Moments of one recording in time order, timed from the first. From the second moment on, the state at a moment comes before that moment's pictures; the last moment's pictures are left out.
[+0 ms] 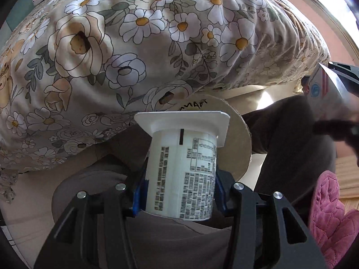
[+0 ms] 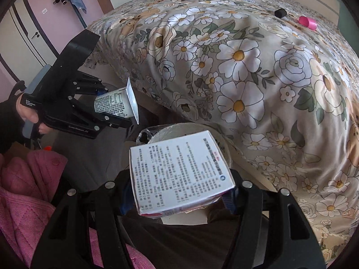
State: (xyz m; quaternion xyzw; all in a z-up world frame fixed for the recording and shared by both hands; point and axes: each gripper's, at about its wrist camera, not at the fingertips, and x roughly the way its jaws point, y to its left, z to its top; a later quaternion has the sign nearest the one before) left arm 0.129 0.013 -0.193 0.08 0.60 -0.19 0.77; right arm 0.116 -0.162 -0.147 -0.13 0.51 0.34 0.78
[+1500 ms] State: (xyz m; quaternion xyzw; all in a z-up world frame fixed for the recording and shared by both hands) left arm 0.199 -0.041 -0.424 0.02 0.76 -0.13 0.64; right arm 0.190 -0.120 -0.423 -0.06 0.75 0.15 0.64
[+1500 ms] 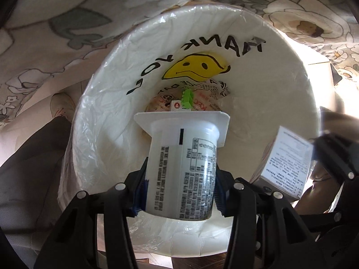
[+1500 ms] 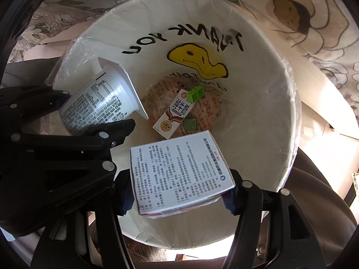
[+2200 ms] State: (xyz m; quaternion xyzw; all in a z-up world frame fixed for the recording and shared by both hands) left arm 0.203 -0.034 -0.423 0.00 0.76 -0.13 0.64; right arm 0.192 -0.117 -0.439 -0.09 0.75 0.12 0.64
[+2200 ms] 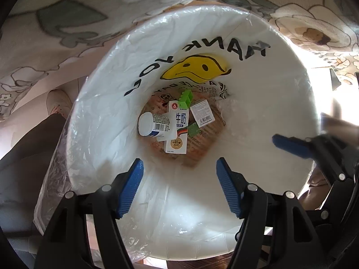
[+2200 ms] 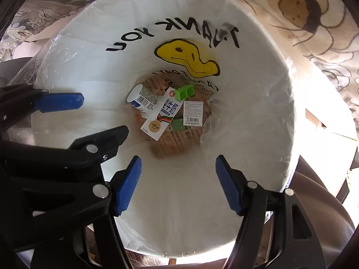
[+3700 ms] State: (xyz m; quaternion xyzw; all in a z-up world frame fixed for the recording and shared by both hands) left arm 0.155 0.012 -0.087 0.06 0.41 -0.09 0.90; right arm 0.151 -0.182 -0.116 -0.04 0.51 0.17 0.84
